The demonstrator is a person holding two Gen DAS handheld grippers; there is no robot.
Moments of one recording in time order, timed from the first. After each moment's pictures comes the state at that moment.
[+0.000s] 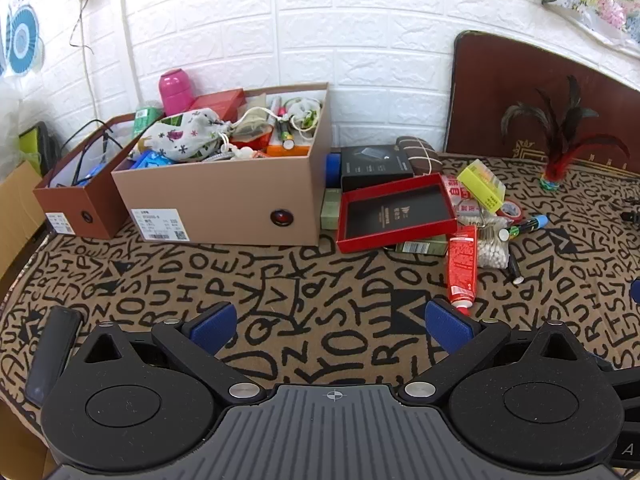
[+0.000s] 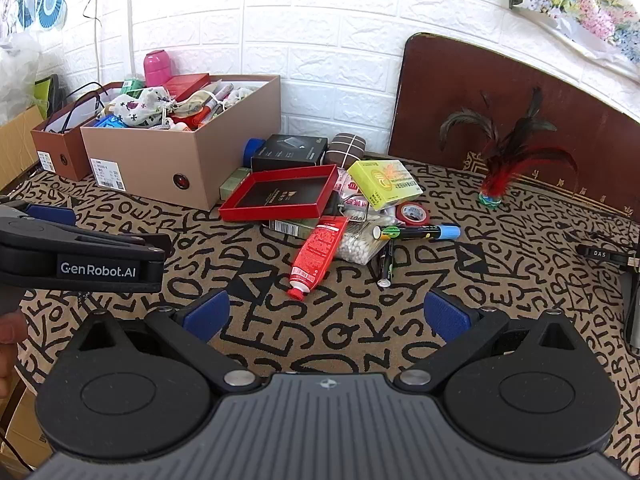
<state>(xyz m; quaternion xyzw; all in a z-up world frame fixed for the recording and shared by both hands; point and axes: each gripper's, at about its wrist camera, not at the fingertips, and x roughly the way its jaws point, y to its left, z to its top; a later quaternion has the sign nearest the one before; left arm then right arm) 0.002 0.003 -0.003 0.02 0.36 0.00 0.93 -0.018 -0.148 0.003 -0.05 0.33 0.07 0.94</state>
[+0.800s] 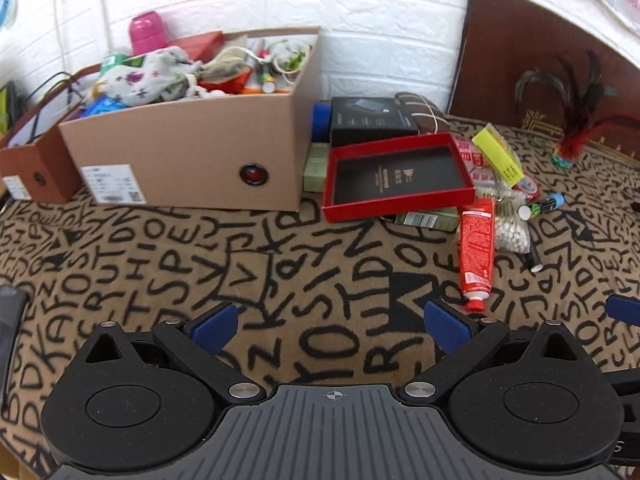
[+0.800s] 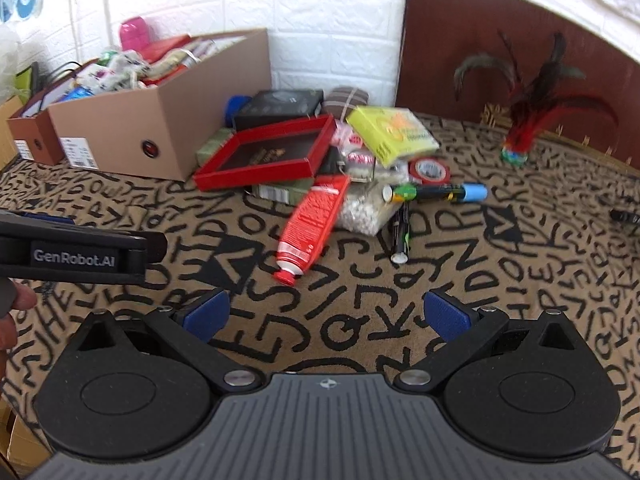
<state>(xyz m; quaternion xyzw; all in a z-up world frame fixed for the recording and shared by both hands) 0.060 0.005 -0.056 0.00 0.42 -0.02 0.91 0.038 -0.154 -0.053 -0.03 0.39 0.07 0.92</state>
